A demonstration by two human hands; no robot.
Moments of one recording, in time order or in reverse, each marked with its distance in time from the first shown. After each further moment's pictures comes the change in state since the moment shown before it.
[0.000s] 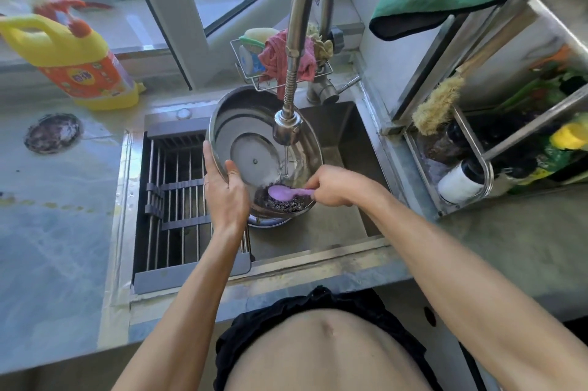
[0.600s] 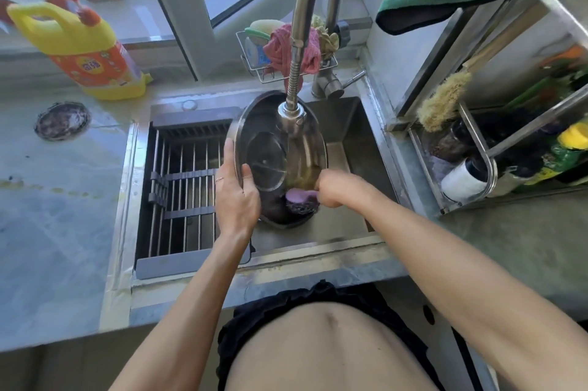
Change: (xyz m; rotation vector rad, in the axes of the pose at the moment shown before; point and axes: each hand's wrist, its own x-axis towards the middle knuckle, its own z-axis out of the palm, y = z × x) left_hand -0.022 -0.009 0.002 0.120 -0.042 0.137; right_hand -0.002 -0.005 0.014 -0.173 0.003 0.117
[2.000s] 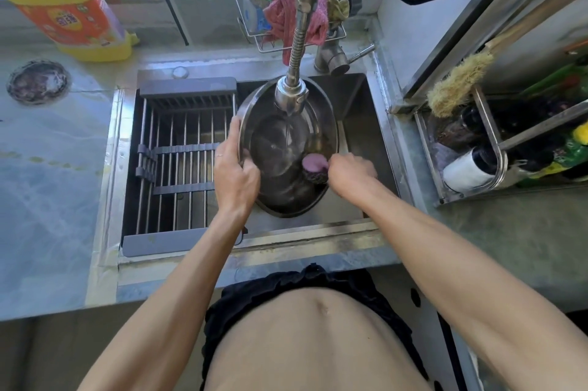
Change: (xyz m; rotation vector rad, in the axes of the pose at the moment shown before) left_hand 0.008 -0.011 0.016 -0.050 -0.022 -0.073; right_hand 0.020 0.025 0.022 0.010 0.150 0.091
